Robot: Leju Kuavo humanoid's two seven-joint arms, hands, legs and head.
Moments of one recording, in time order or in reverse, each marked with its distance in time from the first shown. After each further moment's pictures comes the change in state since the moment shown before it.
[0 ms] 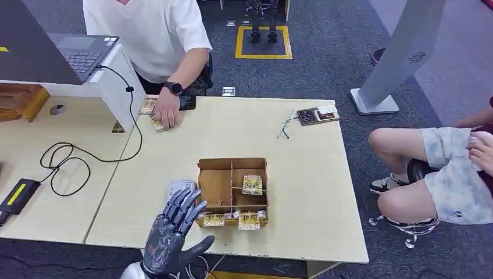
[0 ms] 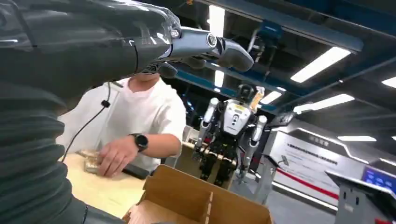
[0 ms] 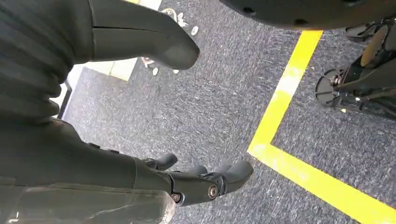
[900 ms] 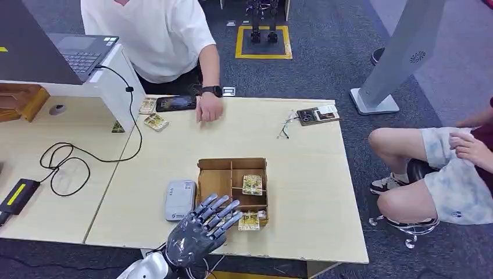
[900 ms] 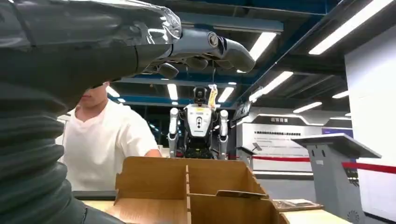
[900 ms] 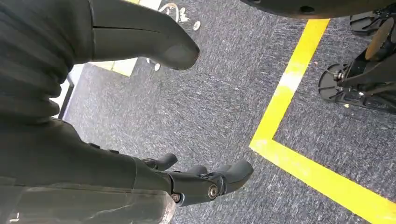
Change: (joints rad) left arm -0.170 0.059 -0.184 0.153 -0.274 0.000 0.201; right arm -0.002 -0.010 0.000 0.000 0.014 0.003 0.000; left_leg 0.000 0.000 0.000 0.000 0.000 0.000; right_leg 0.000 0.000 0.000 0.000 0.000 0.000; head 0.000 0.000
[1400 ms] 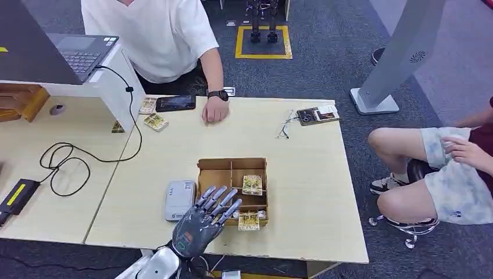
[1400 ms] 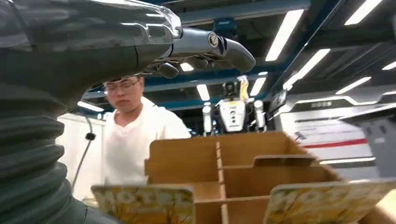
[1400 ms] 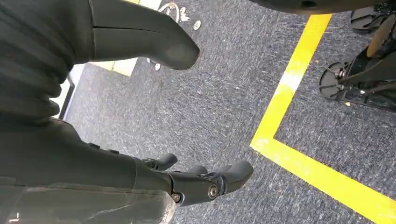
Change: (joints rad) left arm -0.104 0.000 -0.117 0.151 -0.197 0.000 0.372; right arm 0.000 -0.003 -0.001 0.000 -0.003 -0.002 0.002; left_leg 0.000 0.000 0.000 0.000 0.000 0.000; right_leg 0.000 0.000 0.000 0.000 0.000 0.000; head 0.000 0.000
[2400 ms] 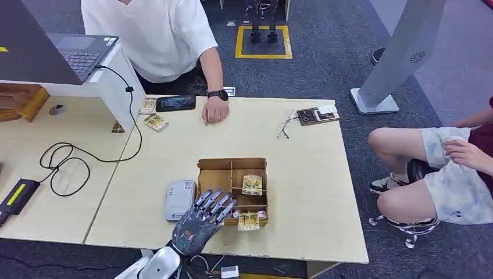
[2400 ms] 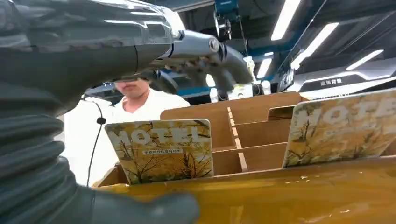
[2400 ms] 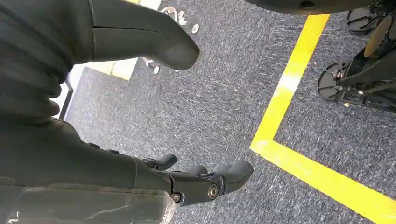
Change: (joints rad) left arm -0.026 -0.003 -0.028 0.101 0.044 -0.018 0.047; right arm 0.001 0.000 -0.008 0.000 -0.012 -0.003 0.000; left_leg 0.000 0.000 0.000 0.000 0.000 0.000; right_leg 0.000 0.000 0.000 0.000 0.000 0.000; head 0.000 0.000
